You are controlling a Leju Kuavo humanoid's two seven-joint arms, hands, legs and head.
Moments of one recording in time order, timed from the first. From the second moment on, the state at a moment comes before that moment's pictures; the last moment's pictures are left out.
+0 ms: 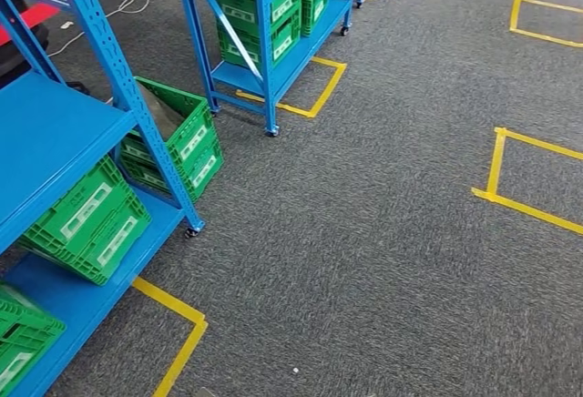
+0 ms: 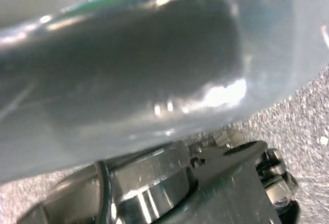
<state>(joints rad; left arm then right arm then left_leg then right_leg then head) -0.04 -0.20 0.53 -0.21 -0.83 0.29 -0.30 -0.08 0.10 1.45 -0.10 -1.29 -0.06 -0.44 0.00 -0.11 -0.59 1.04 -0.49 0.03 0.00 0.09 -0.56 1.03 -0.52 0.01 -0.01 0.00</state>
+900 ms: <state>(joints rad) -0.03 -0.17 0.61 -0.21 -0.71 0.27 -0.31 -0.12 0.13 1.50 -0.11 -1.20 -0.11 -0.38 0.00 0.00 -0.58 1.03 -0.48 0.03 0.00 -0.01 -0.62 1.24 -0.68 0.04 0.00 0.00</state>
